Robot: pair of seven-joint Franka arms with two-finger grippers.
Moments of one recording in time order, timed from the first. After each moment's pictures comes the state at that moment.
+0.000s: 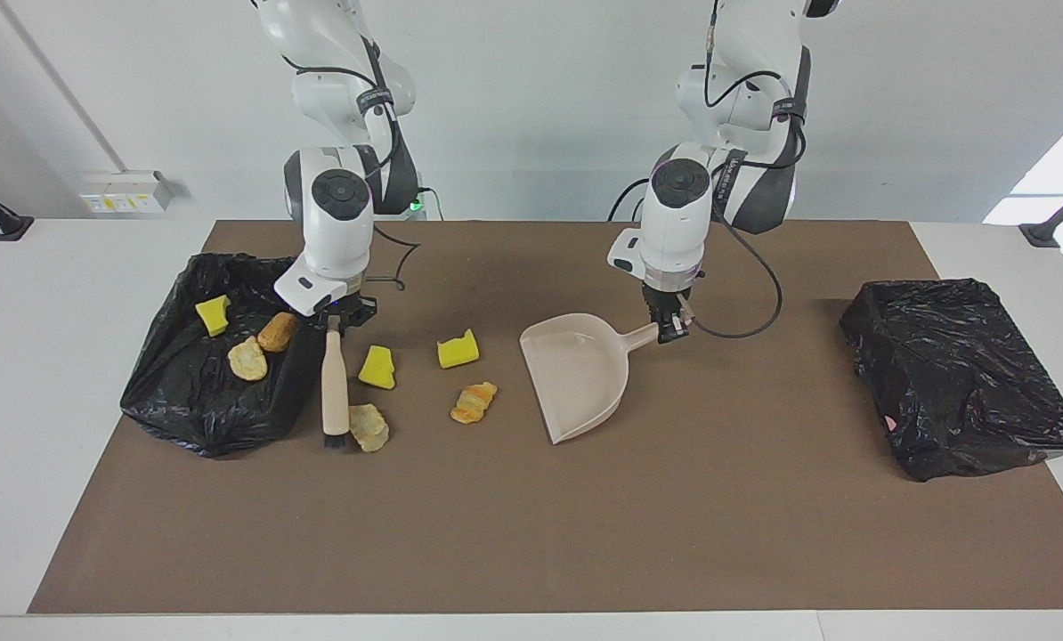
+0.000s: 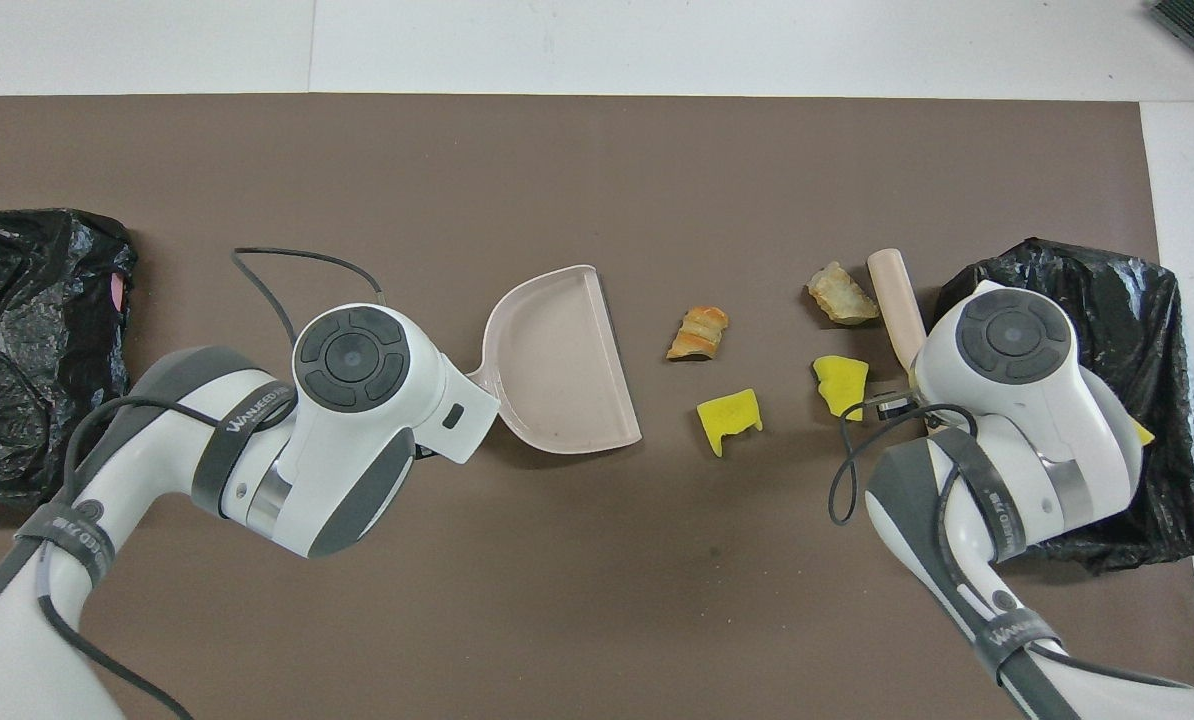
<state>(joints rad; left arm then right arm) -0.44 0.13 -0.07 -2.05 0.13 2.17 0.82 0.02 0.07 0.13 -2.16 -0.35 2.09 0.19</state>
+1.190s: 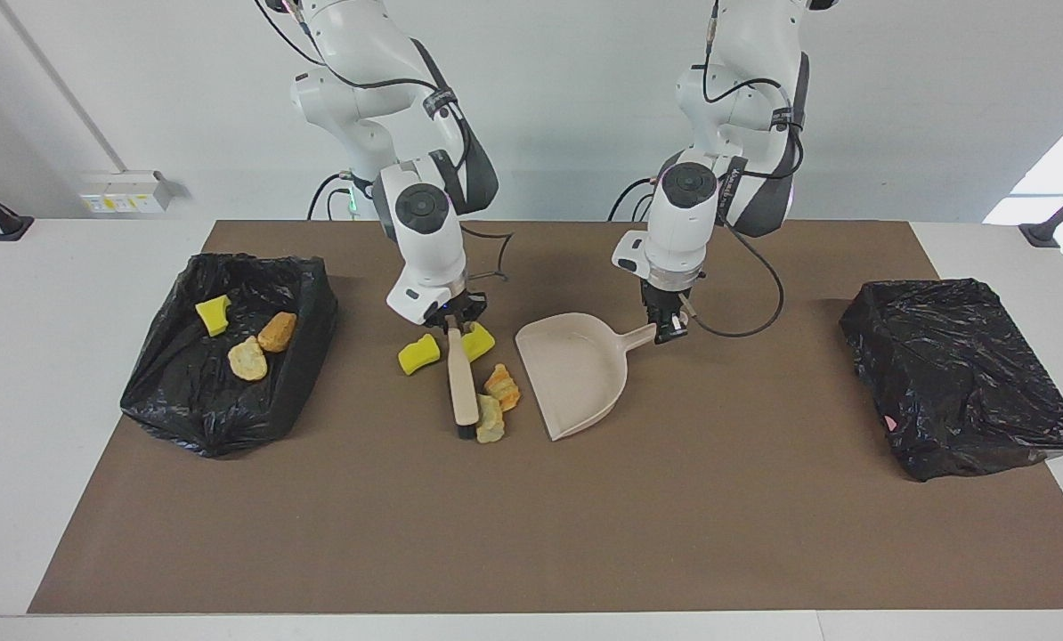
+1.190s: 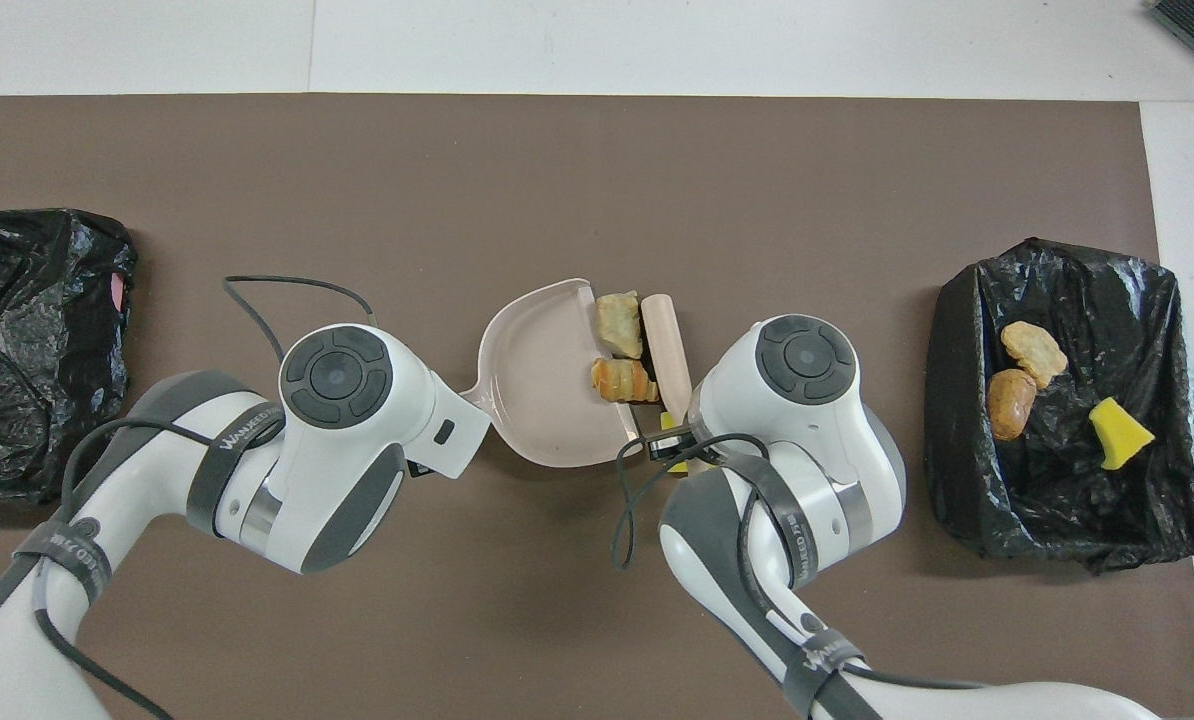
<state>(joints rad) -0.44 0.11 -0.06 -2.11 0.08 2.20 0.82 0.36 0.19 0.15 -2.05 0.23 2.14 0.22</state>
